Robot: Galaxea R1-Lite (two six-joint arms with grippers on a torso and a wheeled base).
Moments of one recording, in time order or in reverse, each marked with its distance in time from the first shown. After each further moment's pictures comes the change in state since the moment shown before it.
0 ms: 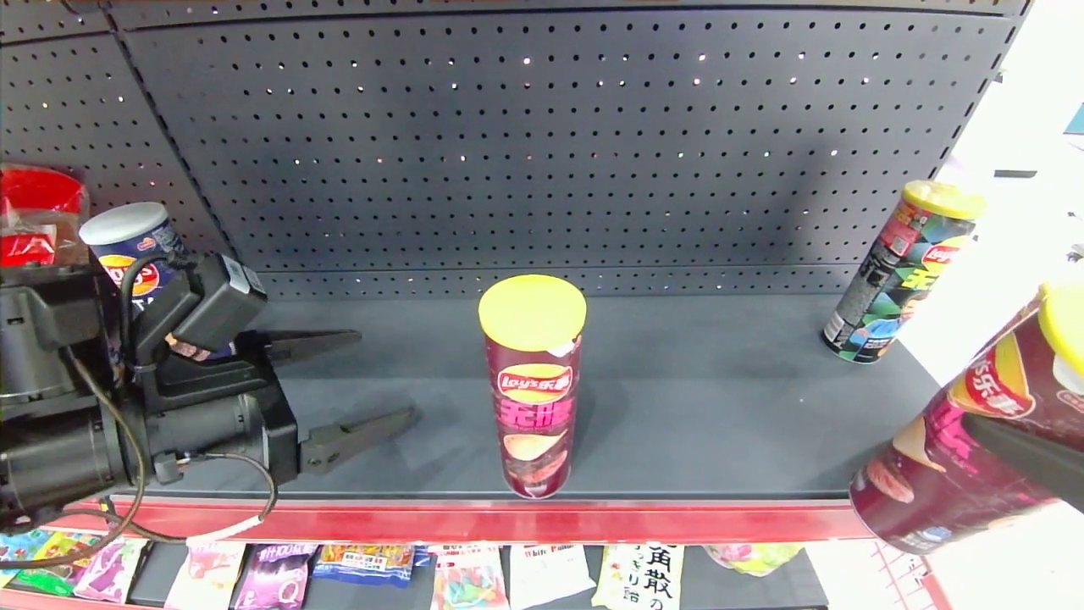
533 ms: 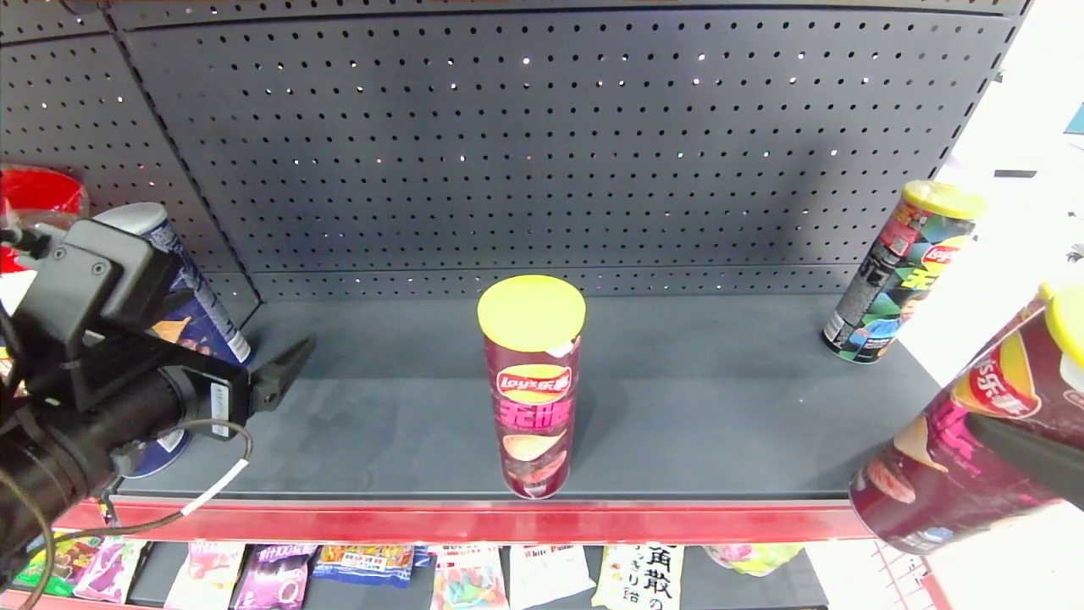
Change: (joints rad) left arm -0.168 -0.177 0.059 -0.044 0.860 0.029; right arm 0.002 -0.003 -0.001 -0.002 0.008 0.005
